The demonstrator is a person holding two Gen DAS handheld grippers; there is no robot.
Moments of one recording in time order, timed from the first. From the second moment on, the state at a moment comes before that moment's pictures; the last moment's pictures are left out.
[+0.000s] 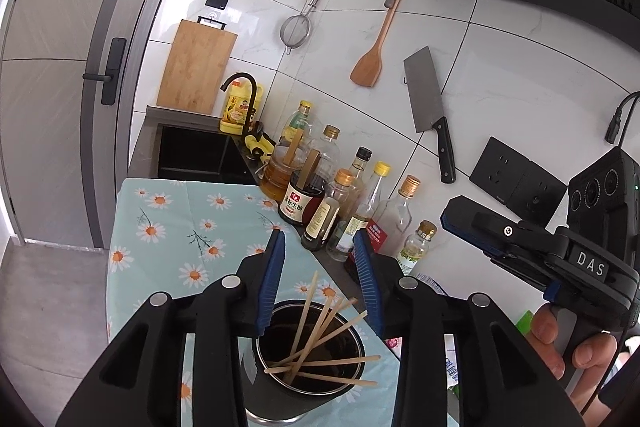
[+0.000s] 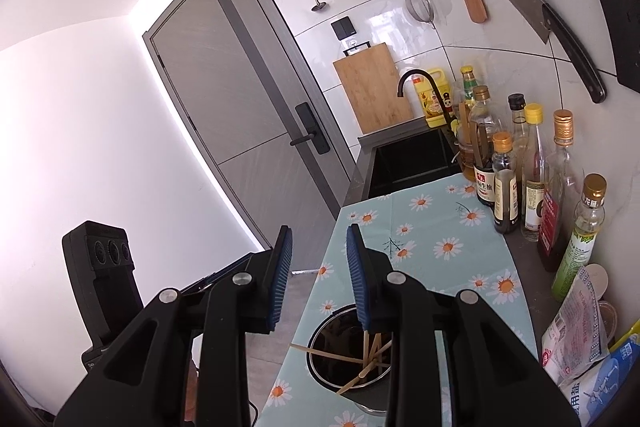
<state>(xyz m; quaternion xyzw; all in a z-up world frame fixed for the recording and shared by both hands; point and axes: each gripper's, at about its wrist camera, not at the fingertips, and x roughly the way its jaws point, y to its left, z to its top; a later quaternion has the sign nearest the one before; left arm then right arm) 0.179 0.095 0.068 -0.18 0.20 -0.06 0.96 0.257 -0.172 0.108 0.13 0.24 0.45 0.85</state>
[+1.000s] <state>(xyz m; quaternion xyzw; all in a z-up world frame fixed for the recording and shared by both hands) 0.172 0.103 0.058 -0.19 0.21 -0.06 0.96 0.247 -0.188 0.056 0.09 0.31 0.41 0.85</state>
